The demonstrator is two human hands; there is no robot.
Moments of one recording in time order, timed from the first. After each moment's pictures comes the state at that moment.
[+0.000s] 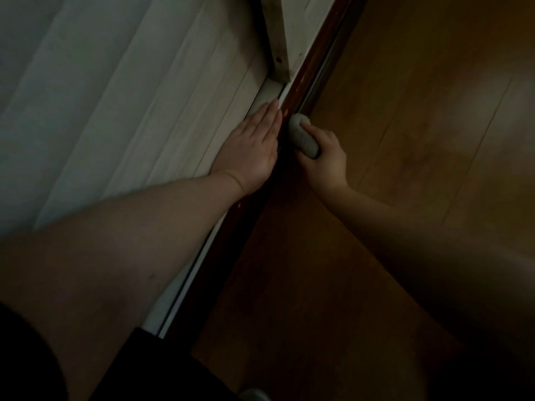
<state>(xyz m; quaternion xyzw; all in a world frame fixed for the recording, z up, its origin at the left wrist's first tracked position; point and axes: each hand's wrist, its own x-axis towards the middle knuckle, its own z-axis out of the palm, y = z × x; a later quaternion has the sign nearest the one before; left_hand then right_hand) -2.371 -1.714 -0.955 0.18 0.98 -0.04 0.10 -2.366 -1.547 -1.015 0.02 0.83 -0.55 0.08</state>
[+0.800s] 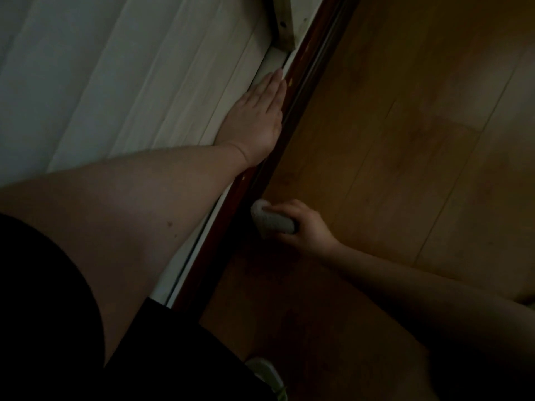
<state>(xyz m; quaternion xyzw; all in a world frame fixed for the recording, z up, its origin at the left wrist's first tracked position) -2.370 -1.718 -0.956 0.18 0.98 -0.03 0.10 -2.227 -1.551 -1.032 -0.17 0.78 -0.52 0.29</state>
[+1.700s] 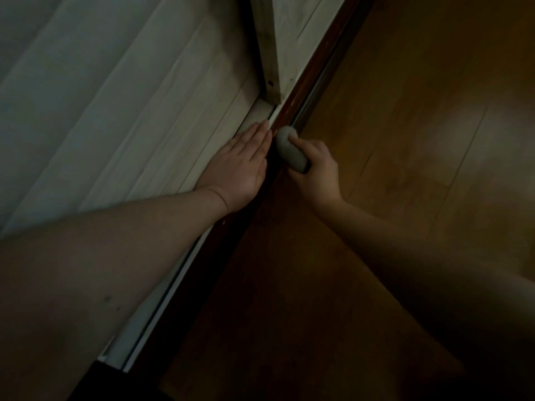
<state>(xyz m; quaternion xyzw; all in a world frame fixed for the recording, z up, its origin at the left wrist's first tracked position) -2.371 -1.716 -0.959 0.19 0.98 -0.01 0.07 -2.380 -1.534 -0.999 -0.06 0.87 -0.49 0.06</state>
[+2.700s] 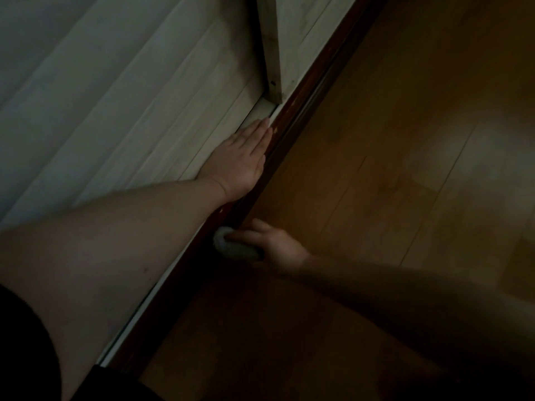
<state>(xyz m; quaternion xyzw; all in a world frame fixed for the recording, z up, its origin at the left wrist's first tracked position) -2.372 -1.719 -0.961 0.18 0.98 -0.04 0.09 -2.275 -1.551 -1.009 -0.40 0.78 -0.40 0.27</state>
